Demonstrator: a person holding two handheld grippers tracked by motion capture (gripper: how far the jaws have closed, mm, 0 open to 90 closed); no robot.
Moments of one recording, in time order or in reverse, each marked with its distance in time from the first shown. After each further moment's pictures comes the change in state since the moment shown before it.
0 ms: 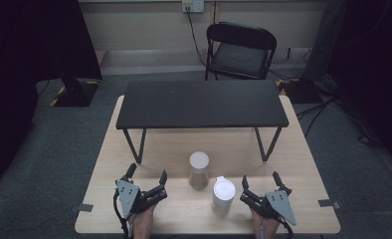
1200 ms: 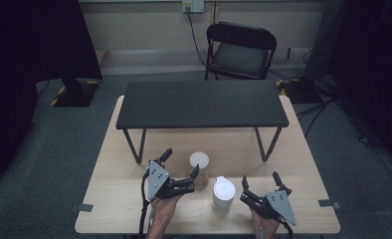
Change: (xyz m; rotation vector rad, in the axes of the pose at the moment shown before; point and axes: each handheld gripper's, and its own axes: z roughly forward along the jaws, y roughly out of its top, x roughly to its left) left arm -0.011 0.019 0.058 -0.003 -0.314 0.014; right arm -0.001 0.000 0.000 -0.003 0.003 -0.001
